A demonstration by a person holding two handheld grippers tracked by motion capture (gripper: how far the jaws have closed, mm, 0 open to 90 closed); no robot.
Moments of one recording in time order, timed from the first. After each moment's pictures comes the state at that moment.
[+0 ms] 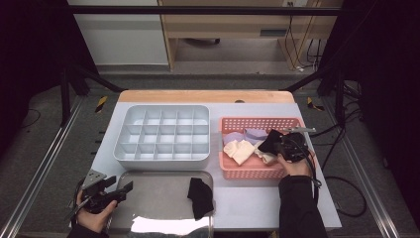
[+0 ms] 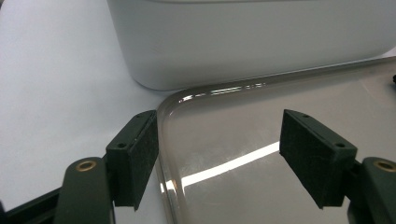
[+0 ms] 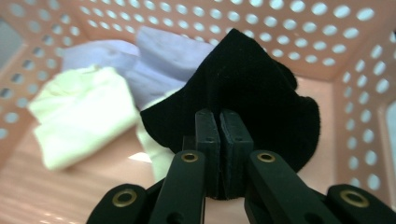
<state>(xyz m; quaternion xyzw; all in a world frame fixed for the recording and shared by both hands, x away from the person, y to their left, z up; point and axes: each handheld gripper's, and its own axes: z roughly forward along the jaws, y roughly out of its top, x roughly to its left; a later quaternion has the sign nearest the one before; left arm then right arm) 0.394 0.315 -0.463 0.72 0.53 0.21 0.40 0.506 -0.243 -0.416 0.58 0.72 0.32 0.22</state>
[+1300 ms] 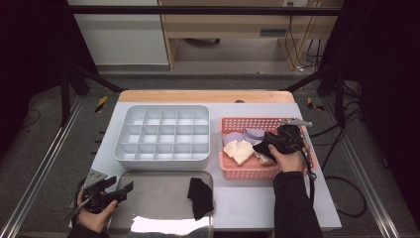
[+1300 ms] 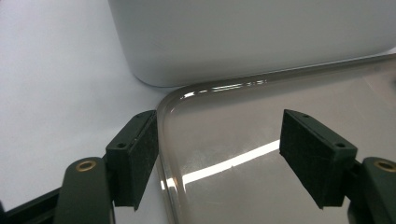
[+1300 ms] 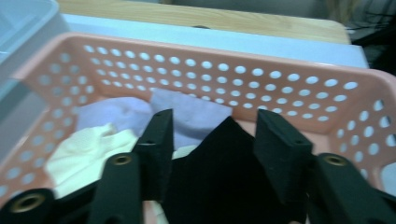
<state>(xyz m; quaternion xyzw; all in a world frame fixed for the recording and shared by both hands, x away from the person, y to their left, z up) 0.396 0.314 -0.465 0.72 0.54 0.21 0.39 0.519 -0.223 -0.398 0.57 0.69 0.35 0.28</state>
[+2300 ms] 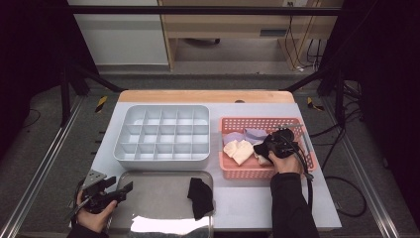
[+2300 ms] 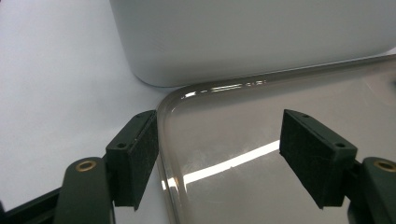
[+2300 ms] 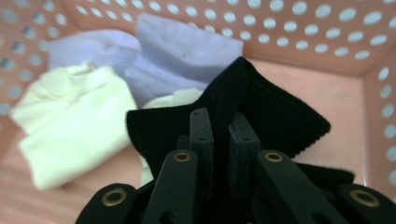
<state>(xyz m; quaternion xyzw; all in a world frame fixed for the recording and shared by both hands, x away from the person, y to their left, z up) 0.395 0.315 -0.465 0.72 0.54 0.21 0.39 0.527 -0.223 -0.425 0.60 0.72 0.28 0.20</state>
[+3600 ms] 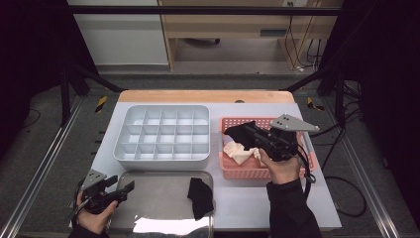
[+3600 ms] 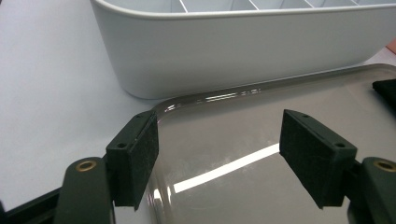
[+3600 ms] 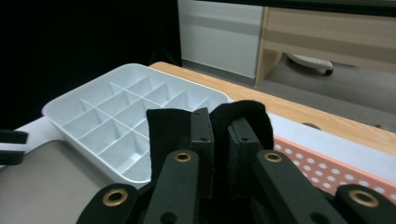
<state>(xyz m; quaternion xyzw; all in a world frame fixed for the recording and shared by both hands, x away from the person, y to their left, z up) 0.391 0.309 -0.457 0.71 0.53 0.21 0.41 0.445 -0.171 -0.309 0.39 0.72 0.52 0.24</state>
